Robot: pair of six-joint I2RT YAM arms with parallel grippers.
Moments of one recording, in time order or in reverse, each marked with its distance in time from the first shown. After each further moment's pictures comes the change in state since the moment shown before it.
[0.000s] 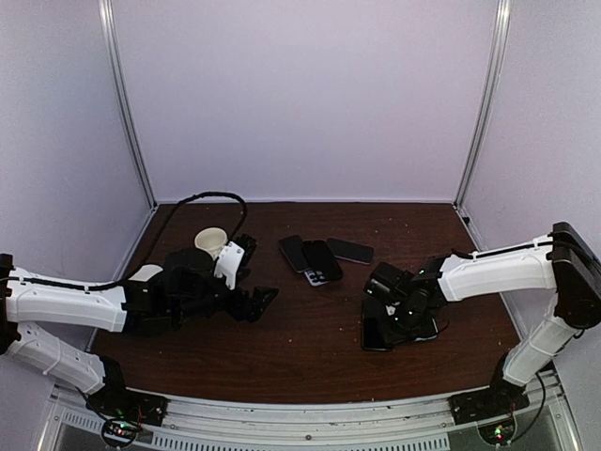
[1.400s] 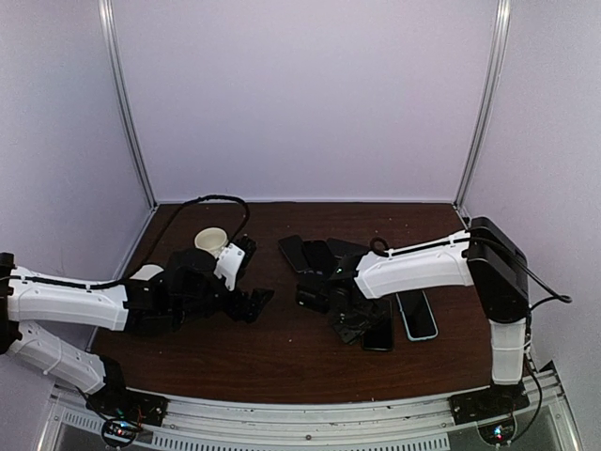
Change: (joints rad) left arm 0.012 0.006 0.005 -0.052 -0.041 0.024; right arm 0.168 0.443 0.563 -0.305 0.311 -0.129
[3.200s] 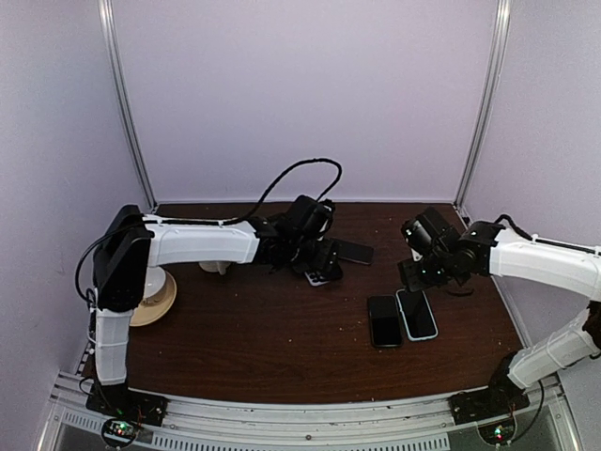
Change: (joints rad) left arm 0.053 0.845 0.999 -0.381 -0.057 -0.110; right arm -0.341 -0.721 -0.457 0.340 -0.015 -0.170
